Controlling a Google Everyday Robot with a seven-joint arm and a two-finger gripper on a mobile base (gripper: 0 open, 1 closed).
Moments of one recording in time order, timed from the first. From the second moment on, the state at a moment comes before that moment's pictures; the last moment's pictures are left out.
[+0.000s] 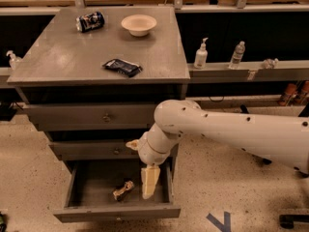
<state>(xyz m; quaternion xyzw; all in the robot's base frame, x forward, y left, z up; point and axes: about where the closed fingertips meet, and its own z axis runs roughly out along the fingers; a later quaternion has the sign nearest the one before) 0.476 0.049 0.613 -0.79 0.55 0.17 0.18</state>
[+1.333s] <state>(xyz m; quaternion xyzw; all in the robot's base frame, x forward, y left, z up) 0.491 0.145 0.470 -0.87 0.44 0.12 0.19</state>
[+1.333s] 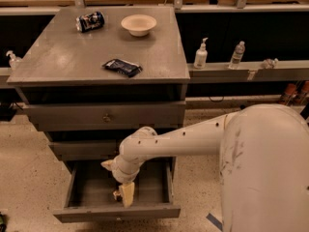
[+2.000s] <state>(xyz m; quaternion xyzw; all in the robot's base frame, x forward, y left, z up) 0.493 0.147 0.449 -0.88 0.44 0.12 0.16</state>
